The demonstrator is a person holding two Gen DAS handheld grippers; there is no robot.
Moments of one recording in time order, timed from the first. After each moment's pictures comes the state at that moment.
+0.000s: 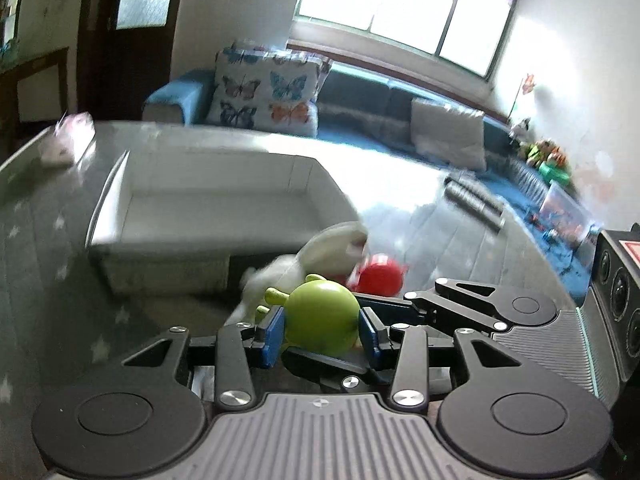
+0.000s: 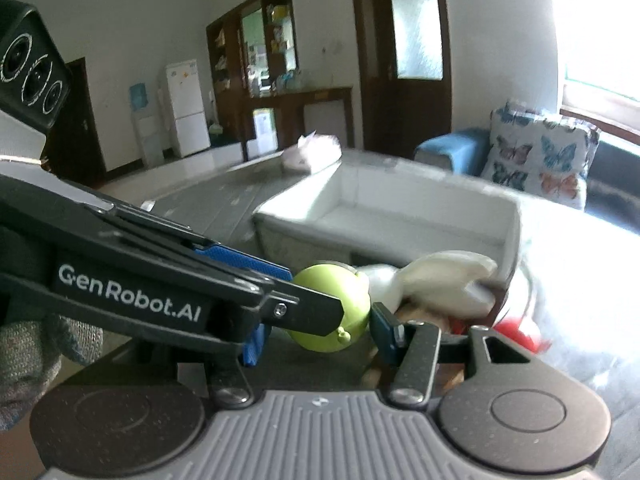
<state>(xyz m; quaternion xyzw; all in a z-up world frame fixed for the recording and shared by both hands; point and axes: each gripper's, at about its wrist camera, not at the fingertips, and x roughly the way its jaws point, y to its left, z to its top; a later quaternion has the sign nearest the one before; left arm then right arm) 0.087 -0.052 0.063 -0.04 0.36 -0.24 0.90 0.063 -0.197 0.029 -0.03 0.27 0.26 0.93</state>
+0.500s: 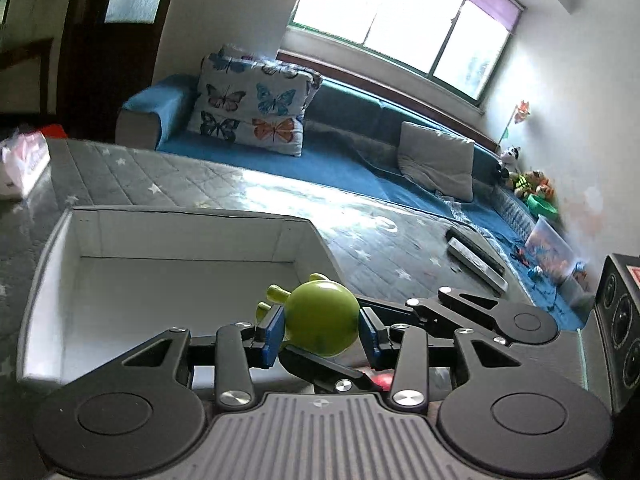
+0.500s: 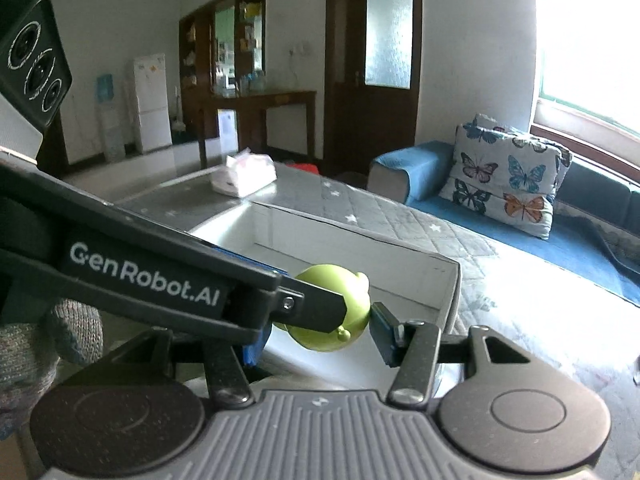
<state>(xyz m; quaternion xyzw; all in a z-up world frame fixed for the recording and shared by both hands) 0.222 -0.076 0.054 -0.09 0.37 -0.27 0.89 0.185 -0.212 0.039 -0.07 0.28 0.21 0.93</state>
